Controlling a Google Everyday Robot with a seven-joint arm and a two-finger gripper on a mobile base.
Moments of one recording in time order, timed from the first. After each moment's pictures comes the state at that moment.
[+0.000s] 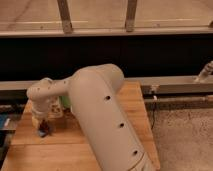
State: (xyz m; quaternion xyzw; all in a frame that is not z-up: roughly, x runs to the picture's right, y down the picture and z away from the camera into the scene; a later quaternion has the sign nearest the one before) arm -0.368 0.190 0.814 -0.43 -0.03 0.30 0.85
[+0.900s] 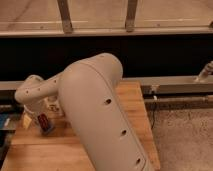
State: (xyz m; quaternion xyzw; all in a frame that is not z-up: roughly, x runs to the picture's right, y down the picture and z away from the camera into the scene) arm -0.365 0.156 0.779 -0.33 -0.01 0.33 0.88
